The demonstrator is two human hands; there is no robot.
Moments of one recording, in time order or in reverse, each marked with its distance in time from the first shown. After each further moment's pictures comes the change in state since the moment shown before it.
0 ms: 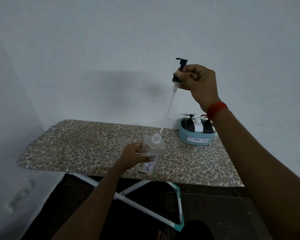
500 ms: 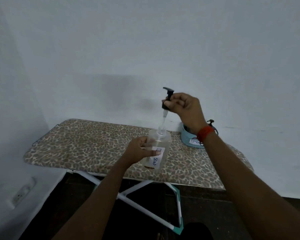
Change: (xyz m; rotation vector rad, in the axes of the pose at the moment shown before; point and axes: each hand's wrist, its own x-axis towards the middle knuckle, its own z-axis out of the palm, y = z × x) left_hand -0.004 0.028 -0.006 -0.065 0.061 0.028; right_hand -0.050 0.032 0.040 0.041 -0.112 0.102
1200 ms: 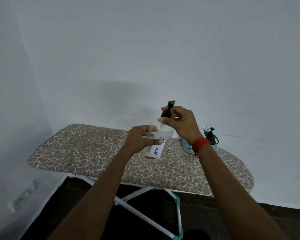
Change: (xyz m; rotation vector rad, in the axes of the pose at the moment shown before) left_hand 0.017 0.059 -0.025 0.003 0.139 0.087; right_hand -0.013 -0.006 0.017 -0.213 -0.019 -0.018
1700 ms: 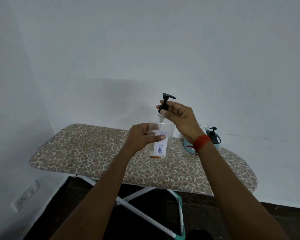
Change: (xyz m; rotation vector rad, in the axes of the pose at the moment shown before) left_hand 0.003 0.007 0.000 -0.124 0.025 -0.069; right_hand 0.010 -0.003 0.005 0.222 -0.076 0.043
